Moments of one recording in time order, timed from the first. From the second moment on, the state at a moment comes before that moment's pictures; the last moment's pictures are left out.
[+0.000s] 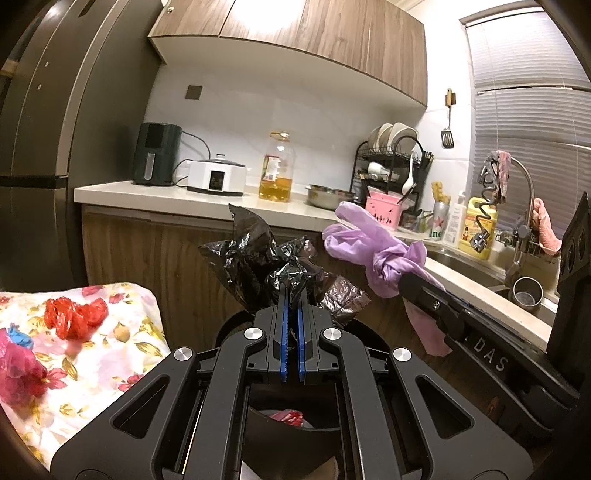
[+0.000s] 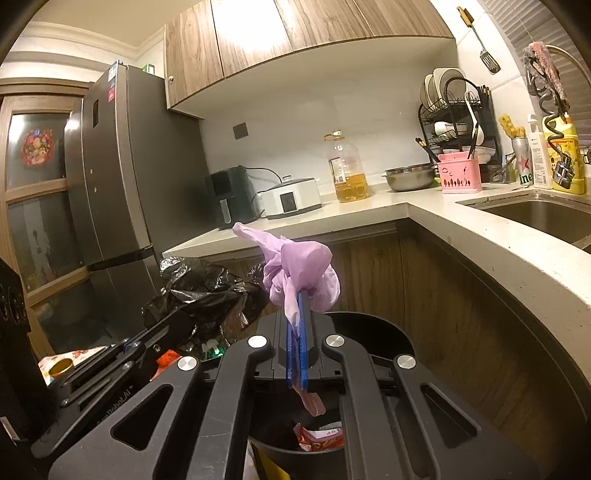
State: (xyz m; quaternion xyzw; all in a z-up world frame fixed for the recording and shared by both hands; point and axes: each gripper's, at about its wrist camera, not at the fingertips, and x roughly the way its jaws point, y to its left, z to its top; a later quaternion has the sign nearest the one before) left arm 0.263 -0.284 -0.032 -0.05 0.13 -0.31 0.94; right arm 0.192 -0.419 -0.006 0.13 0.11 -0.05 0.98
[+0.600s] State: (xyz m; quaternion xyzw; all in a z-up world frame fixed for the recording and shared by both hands) left arm 0.278 -0.296 -0.050 -0.04 0.16 -0.31 0.94; right arm 0.195 -0.433 -0.017 0.15 0.12 -0.07 0.98
